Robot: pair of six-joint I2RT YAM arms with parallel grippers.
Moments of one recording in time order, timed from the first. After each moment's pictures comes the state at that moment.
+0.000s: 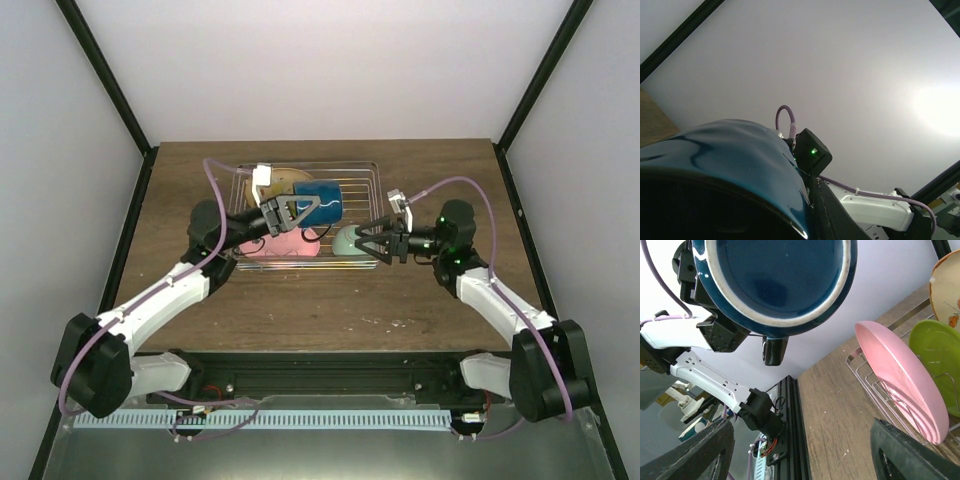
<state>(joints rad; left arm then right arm) -0.54 1.24 0.80 0.76 0.72 -1.10 0.25 1.19 0.63 0.51 -1.24 0.57</state>
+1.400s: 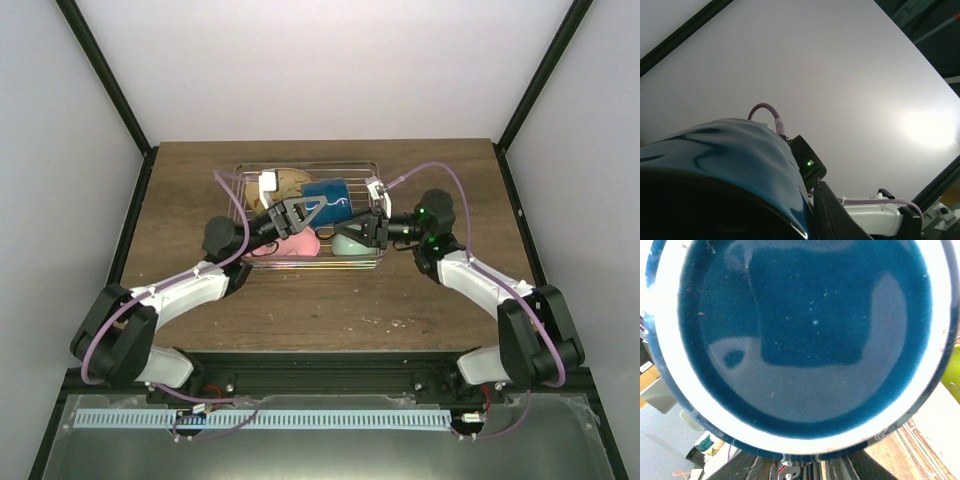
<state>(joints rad) -0.59 1.40 0.73 1.17 0.62 -1.22 0.38 1.37 0.75 0.76 -1.18 0.76</state>
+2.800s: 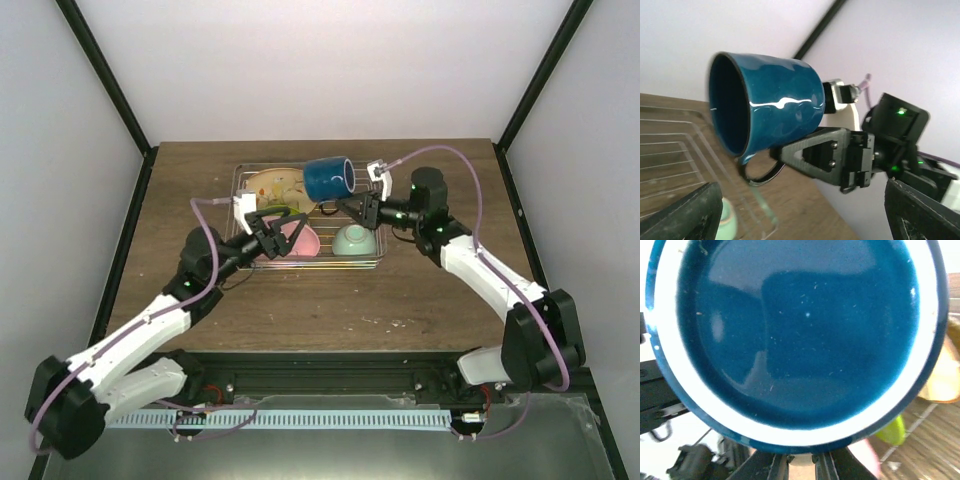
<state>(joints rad) -0.62 1.01 0.62 0.50 0.32 -0.73 0.38 1.36 0.94 0.23 -0.87 0.48</state>
